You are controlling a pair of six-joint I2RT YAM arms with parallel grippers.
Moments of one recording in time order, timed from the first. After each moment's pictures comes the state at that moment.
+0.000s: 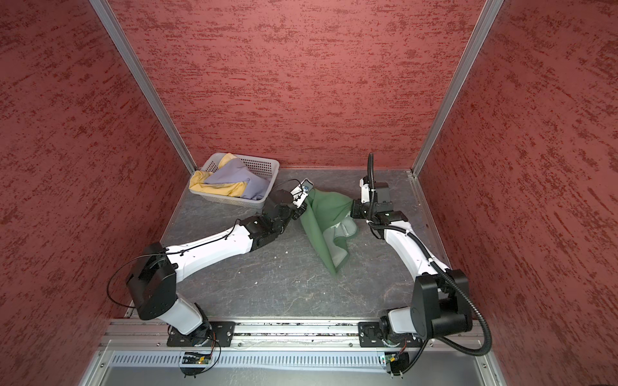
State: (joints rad) left arm -0.81 1.62 1.20 0.15 -0.52 0.41; right arm 0.15 1.39 0.97 -0.27 -0.21 0.22
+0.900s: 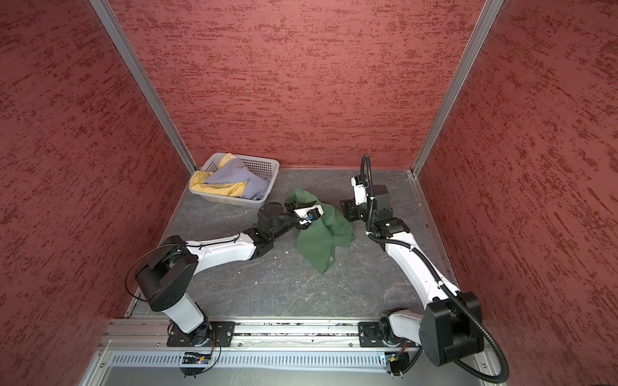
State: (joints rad) left arm -0.75 1.68 0.94 0.66 0.09 0.81; right arm 0.23 1.26 1.00 -0.21 -0.21 0.09
